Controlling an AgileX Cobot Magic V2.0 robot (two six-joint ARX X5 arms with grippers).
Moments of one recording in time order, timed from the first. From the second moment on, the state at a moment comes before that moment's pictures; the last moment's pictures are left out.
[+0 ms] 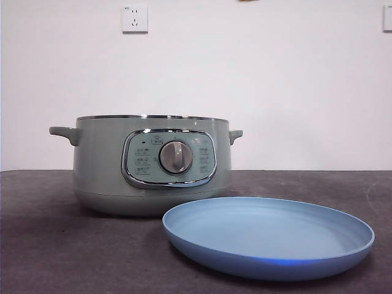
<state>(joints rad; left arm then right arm) -0.43 0.61 1.29 -1.00 0.11 0.05 0.55 1.46 1.72 -0.95 -0.02 0.08</state>
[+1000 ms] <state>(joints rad) -0.43 0.61 1.29 -1.01 0.11 0.05 0.61 1.32 0.61 -0.09 -0.04 0.45</state>
